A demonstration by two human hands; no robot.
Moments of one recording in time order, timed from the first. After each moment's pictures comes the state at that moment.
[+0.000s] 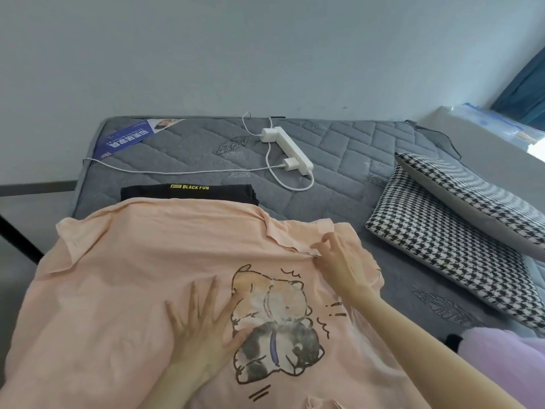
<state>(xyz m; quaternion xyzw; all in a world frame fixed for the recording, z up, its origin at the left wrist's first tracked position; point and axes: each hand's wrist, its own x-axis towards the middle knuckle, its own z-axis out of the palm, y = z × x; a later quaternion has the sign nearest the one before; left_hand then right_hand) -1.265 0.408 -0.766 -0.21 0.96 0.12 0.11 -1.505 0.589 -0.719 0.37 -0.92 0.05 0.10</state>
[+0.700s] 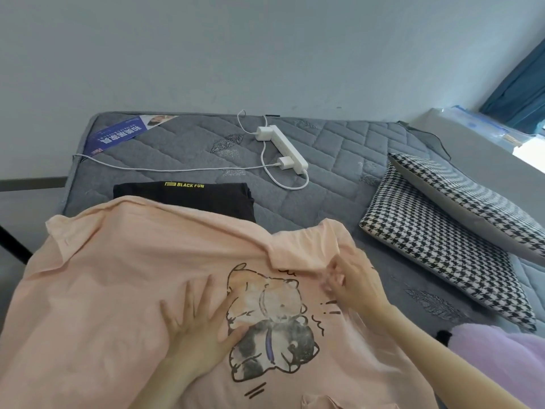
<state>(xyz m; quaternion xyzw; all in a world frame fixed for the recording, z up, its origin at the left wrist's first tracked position) -1.268 0.405 -0.762 -0.21 0.95 0.17 0.15 -1.479 0.635 -0.702 0.34 -0.93 0.15 0.03</state>
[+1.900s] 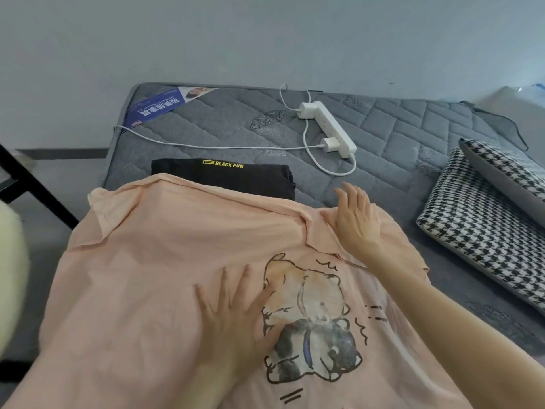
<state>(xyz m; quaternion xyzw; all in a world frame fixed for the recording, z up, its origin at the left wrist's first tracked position) -1.264 0.411 -0.768 -0.22 0.97 0.11 0.01 -1.557 0.504 -0.737 0.37 -0.92 0.02 0.13</state>
